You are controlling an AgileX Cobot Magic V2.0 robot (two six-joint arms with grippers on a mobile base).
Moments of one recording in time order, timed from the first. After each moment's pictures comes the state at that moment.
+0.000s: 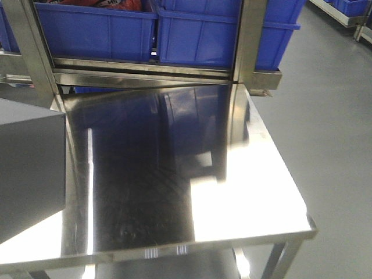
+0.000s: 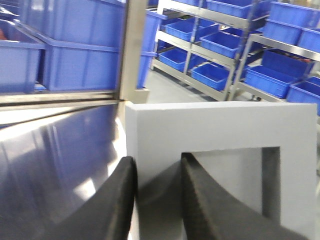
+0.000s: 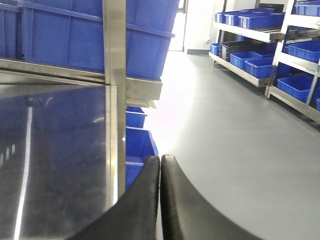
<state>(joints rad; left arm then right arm) -0.85 0.43 -0.83 0.42 0.70 -0.59 -0.06 -0.01 0.03 -0.13 0.13 0.07</state>
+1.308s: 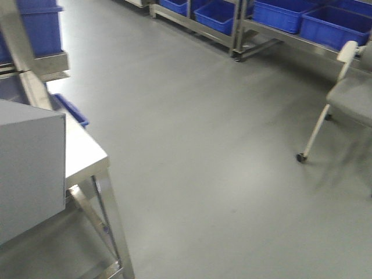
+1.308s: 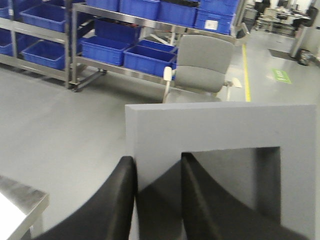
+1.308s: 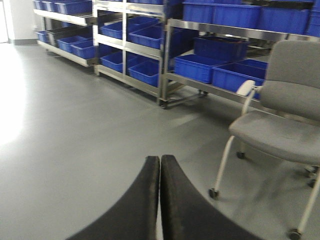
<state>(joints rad) -0.85 0.43 -0.83 0.42 0.70 -0.59 -0.06 -0.01 0.03 -0.13 0.13 0.07</state>
